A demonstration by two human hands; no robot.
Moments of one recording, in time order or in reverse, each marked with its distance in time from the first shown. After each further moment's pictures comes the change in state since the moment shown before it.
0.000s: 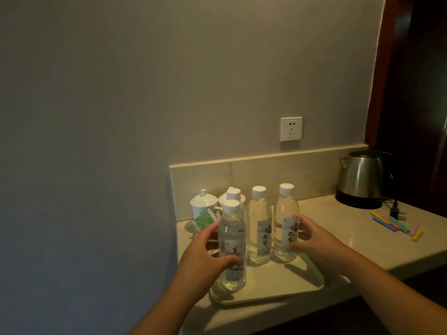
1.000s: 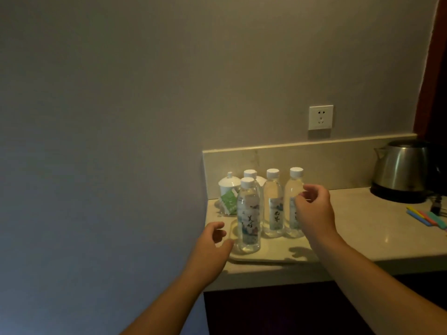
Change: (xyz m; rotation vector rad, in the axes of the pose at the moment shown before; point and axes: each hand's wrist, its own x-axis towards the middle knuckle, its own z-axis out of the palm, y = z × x) left_hand -0.074 0.003 0.016 0.145 0.257 -0.185; right_hand -0.052 -0.070 0.052 0.301 0.467 -0.192
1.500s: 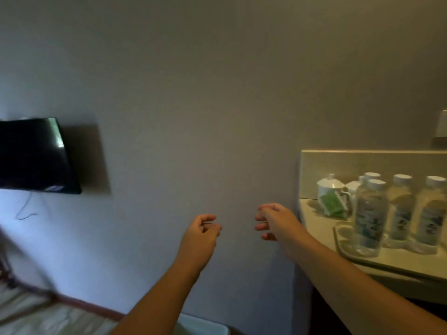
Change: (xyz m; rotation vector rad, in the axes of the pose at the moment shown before) left_hand -0.103 -0.043 -0.245 -0.197 0.402 -0.130; right_hand -0.188 -0.052 0.238 0.066 -0.694 0.265
